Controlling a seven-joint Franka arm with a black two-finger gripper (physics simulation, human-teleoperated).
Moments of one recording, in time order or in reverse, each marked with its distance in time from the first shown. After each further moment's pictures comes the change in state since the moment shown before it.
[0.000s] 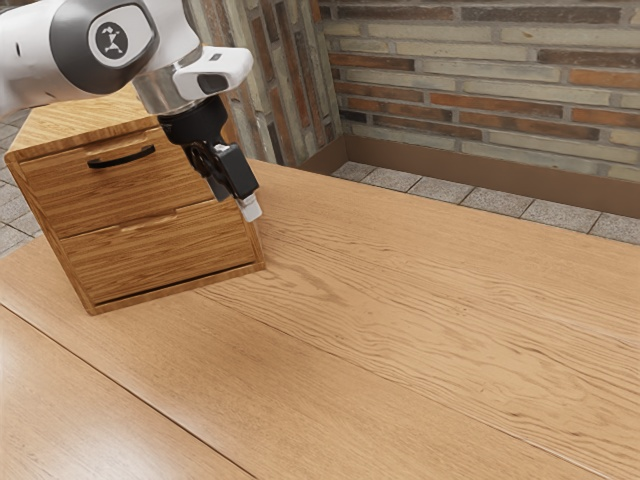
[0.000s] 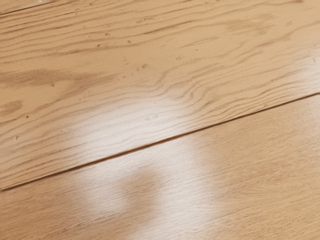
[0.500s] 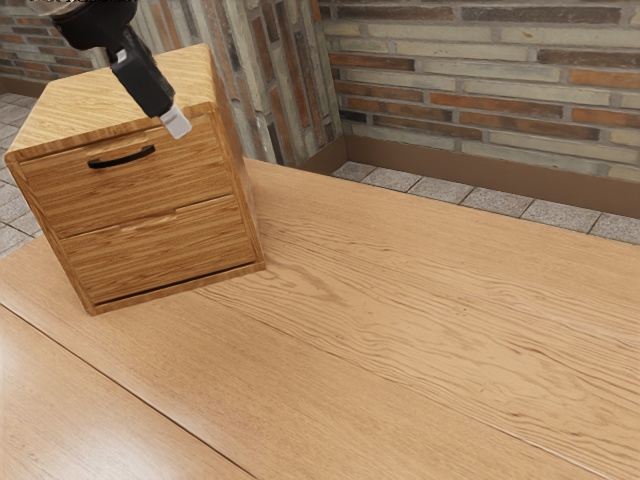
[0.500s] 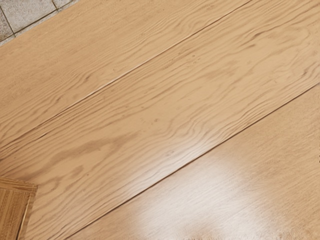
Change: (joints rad) arm 0.042 -0.134 -0.062 0.178 0.041 -0.071 0.212
